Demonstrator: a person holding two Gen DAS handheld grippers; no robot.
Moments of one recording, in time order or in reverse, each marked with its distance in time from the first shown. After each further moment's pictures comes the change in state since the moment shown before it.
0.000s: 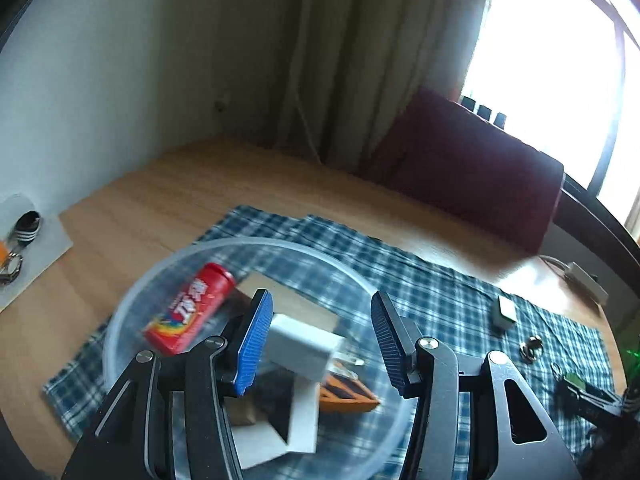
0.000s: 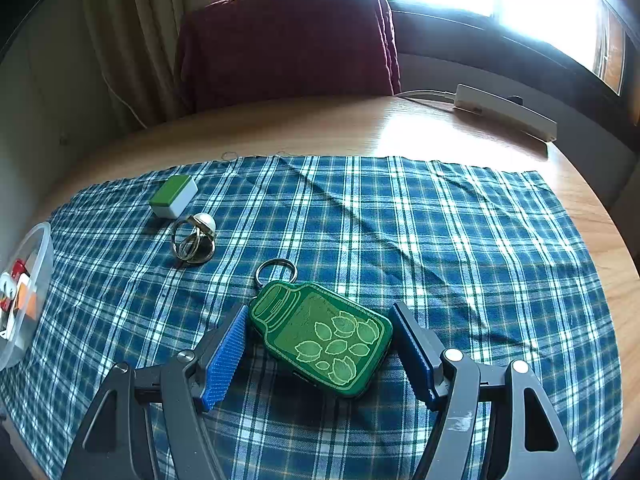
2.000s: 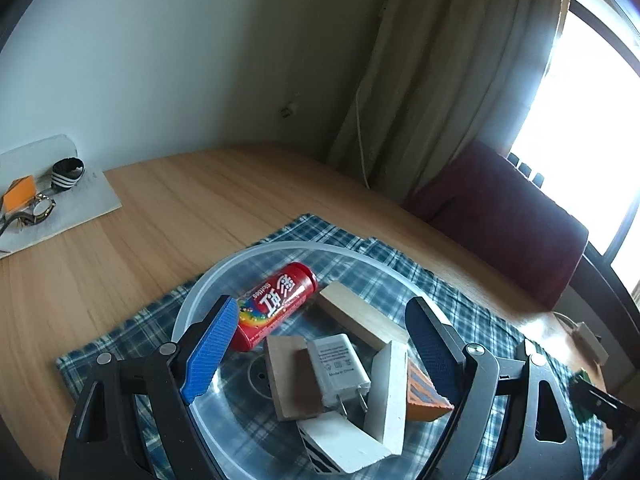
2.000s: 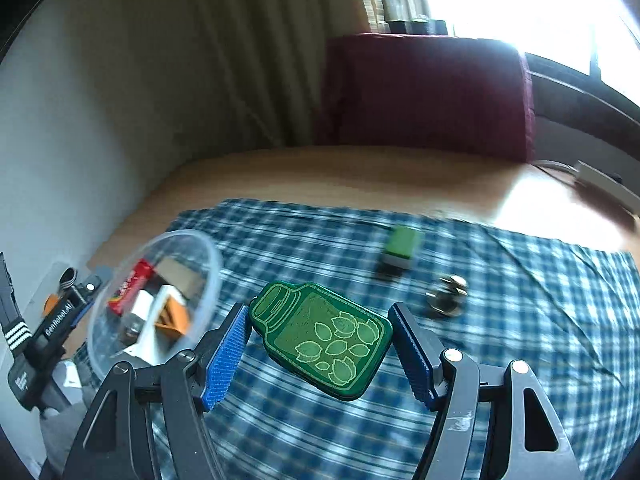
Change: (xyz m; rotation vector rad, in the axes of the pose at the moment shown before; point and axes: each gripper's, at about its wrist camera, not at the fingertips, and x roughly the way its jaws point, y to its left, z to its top) left arm -0.007 0.067 -0.018 -0.198 -0.094 0.033; right arm -0.051 0.163 0.017 -0.157 -0.093 0.290
